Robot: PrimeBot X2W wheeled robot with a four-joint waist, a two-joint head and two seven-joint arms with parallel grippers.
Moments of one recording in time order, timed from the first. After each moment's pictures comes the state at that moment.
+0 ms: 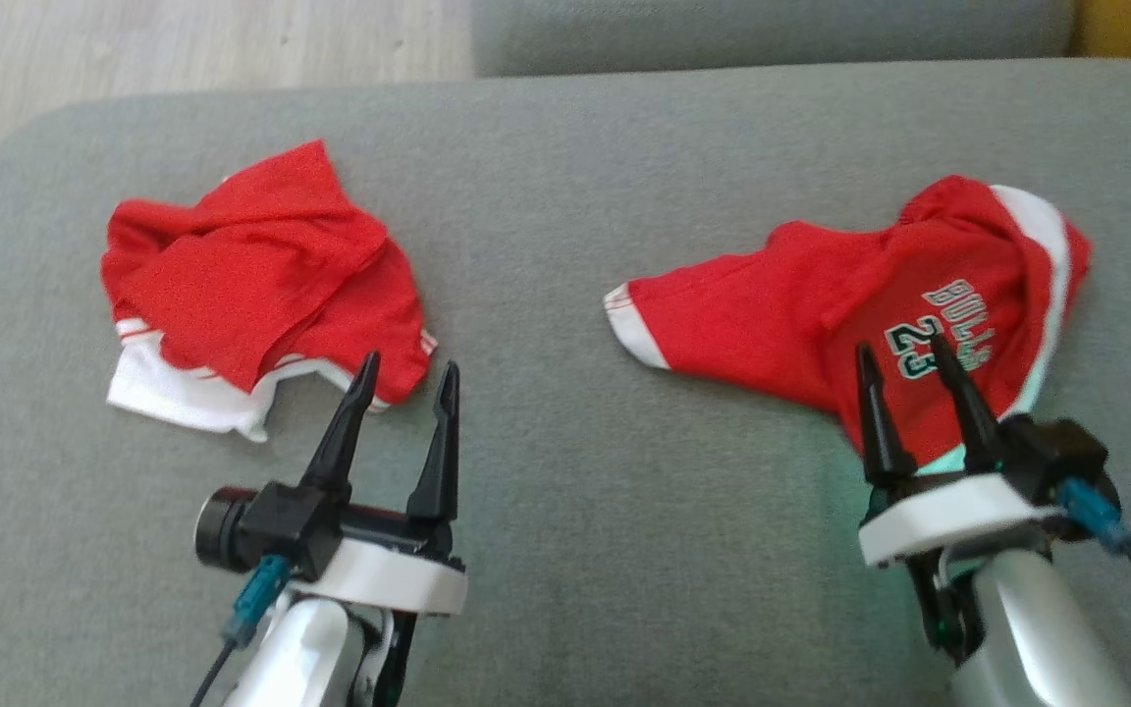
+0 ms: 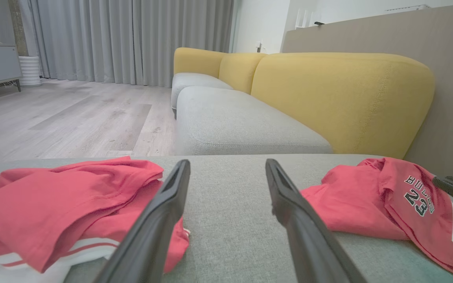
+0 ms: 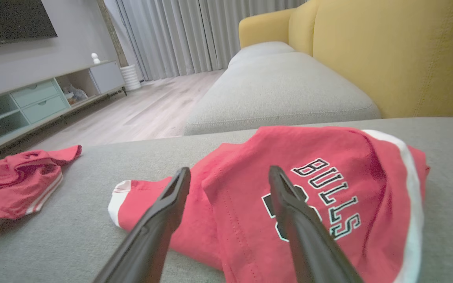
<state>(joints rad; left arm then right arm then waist) -0.18 0.12 -0.42 0.21 -0.32 0.03 -0.25 -0.16 -0.05 0.08 0.37 0.17 0.13 -0.25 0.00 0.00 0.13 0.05</state>
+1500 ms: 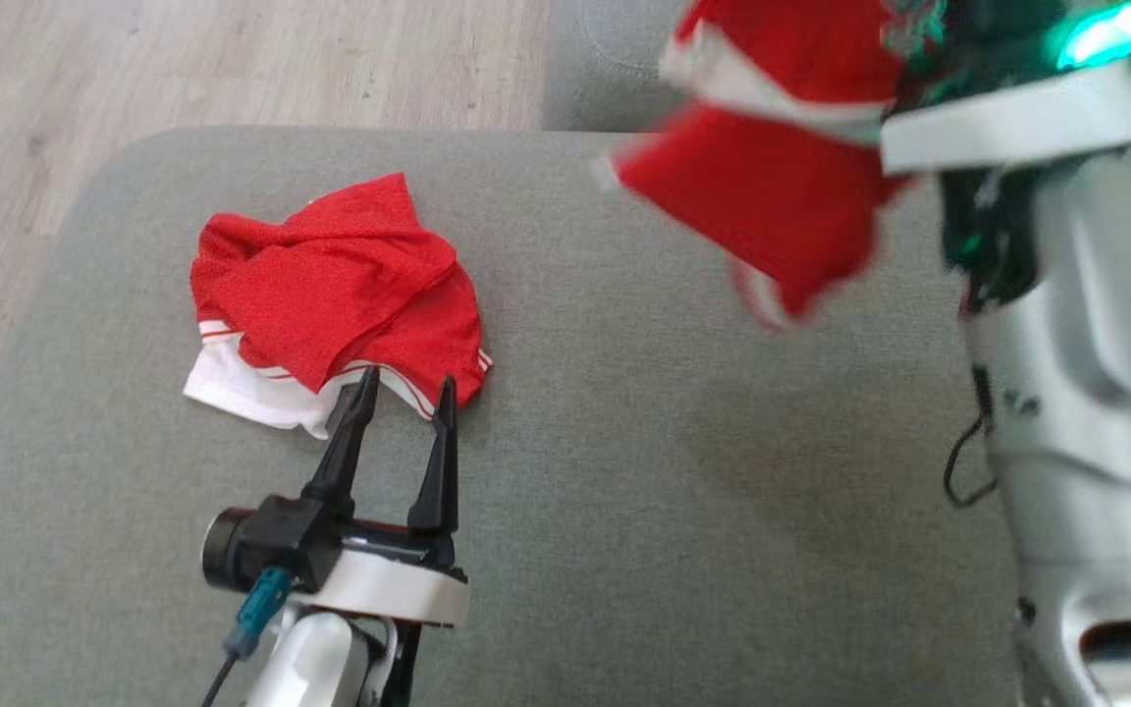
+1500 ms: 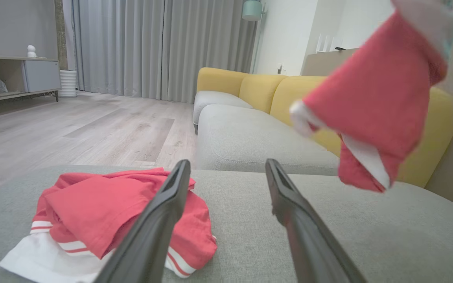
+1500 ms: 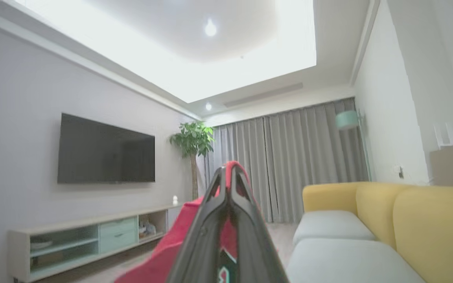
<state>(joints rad) -0.16 0.06 -0.35 0.25 -0.28 -0.01 -0.25 -0.78 -0.06 0.14 0.32 0.27 0.13 -0.21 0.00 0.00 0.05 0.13</state>
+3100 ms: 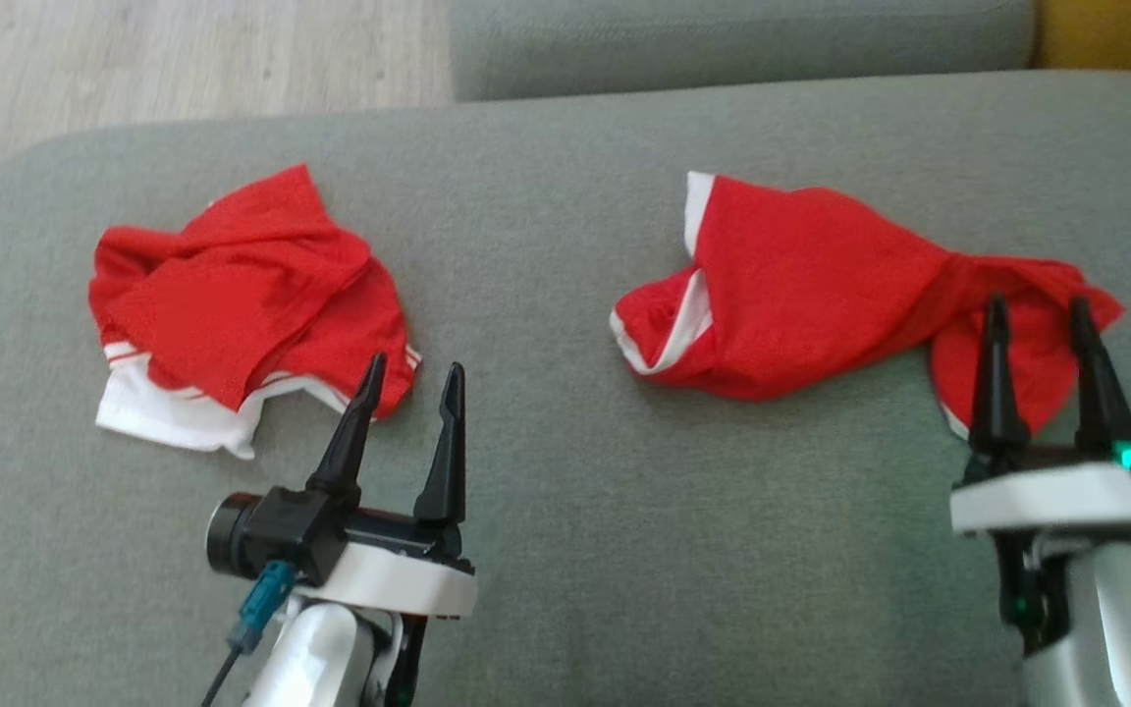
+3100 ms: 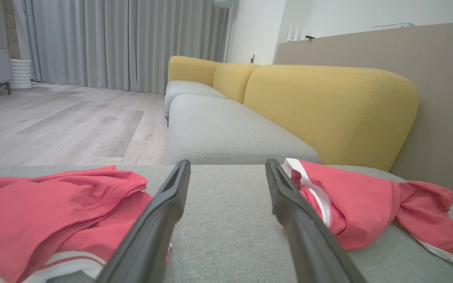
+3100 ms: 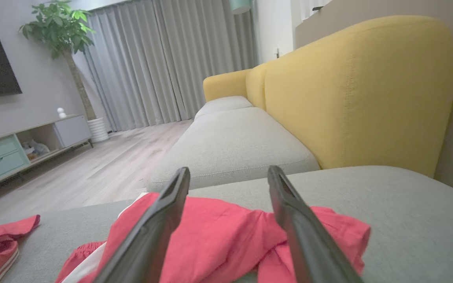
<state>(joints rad) -0.17 0.05 -0.35 0.23 -0.27 -0.02 -0.25 -0.13 -0.05 -0.09 0.20 0.19 0.13 -0.24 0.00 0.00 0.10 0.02</state>
